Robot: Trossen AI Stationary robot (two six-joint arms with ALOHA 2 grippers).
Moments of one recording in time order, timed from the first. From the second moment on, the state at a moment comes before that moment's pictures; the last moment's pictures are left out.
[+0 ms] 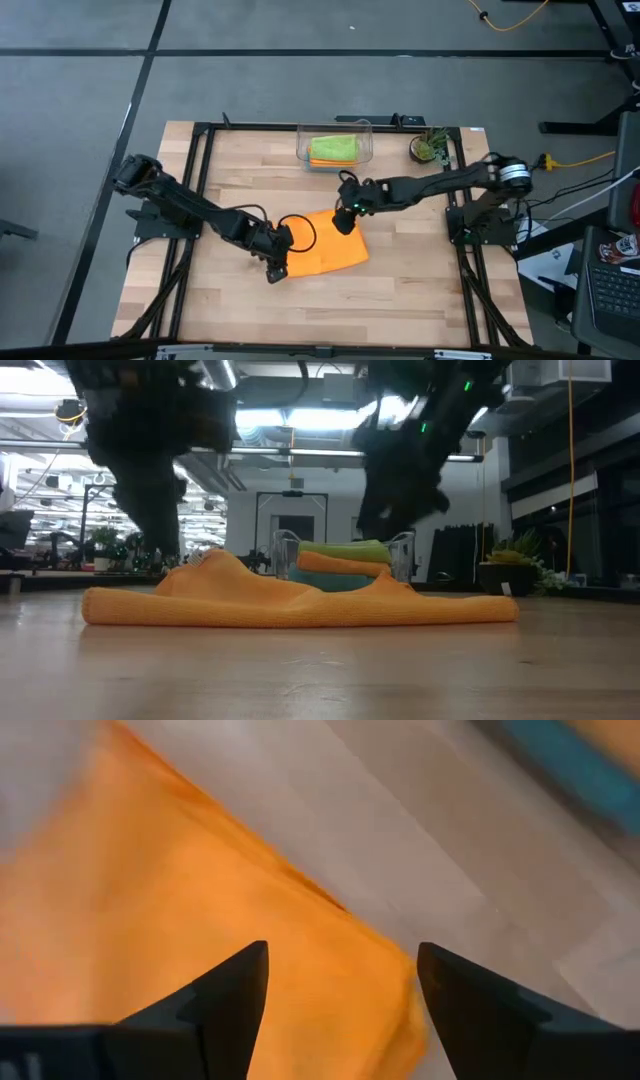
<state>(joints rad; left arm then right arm) -0.36 1.55 0.90 -0.43 -0.06 -0.80 0.03 1.65 1.06 -0.37 0.21 0.63</state>
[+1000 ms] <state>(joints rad) -0.40 1.59 1.00 -0.48 0.03 -0.99 0.03 1.69 1.08 -0.63 0.42 0.75</state>
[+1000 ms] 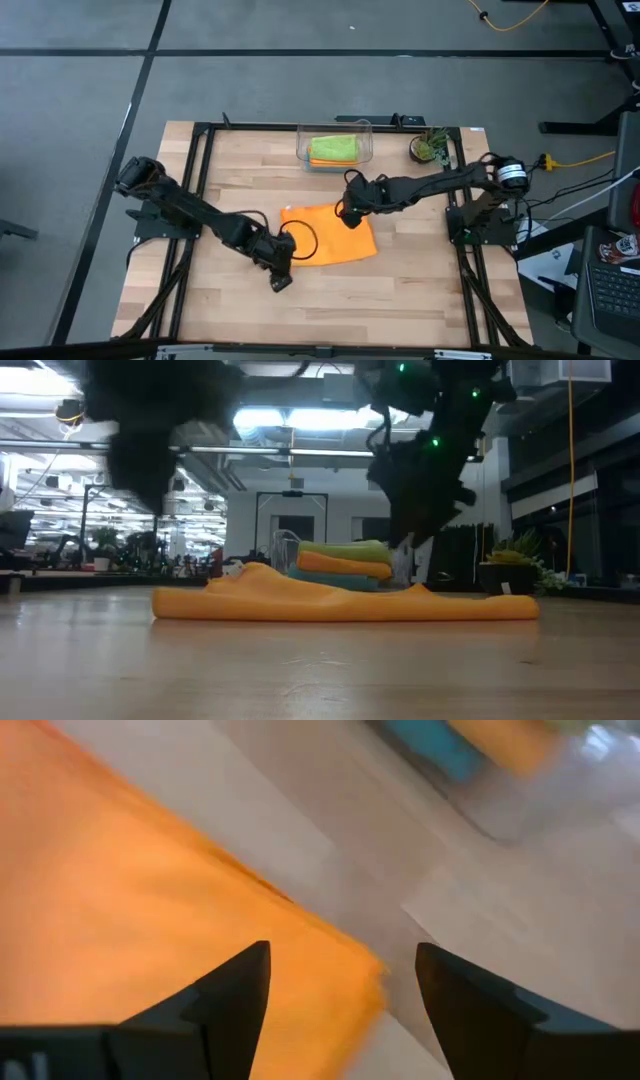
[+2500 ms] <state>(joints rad) -0.22 1.60 1.11 -0.74 -0.12 -0.75 0.12 1.69 1.09 -0.57 0.23 0.54</state>
